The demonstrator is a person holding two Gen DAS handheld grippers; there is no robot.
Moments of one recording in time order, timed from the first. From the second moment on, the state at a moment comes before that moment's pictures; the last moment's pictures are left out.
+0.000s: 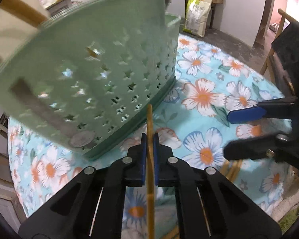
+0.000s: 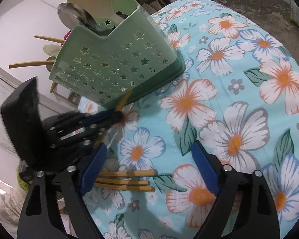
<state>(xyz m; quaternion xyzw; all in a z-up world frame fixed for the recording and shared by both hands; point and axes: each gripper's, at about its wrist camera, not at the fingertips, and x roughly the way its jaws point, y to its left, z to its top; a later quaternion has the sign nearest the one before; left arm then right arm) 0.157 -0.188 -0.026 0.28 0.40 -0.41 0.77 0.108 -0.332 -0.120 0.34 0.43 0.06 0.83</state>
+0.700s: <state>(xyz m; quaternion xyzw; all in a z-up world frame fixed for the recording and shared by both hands) 0.139 -0.030 0.054 -0.01 0.39 -0.32 0.87 0.062 -0.288 -0.120 0.36 0.47 0.13 0.79</state>
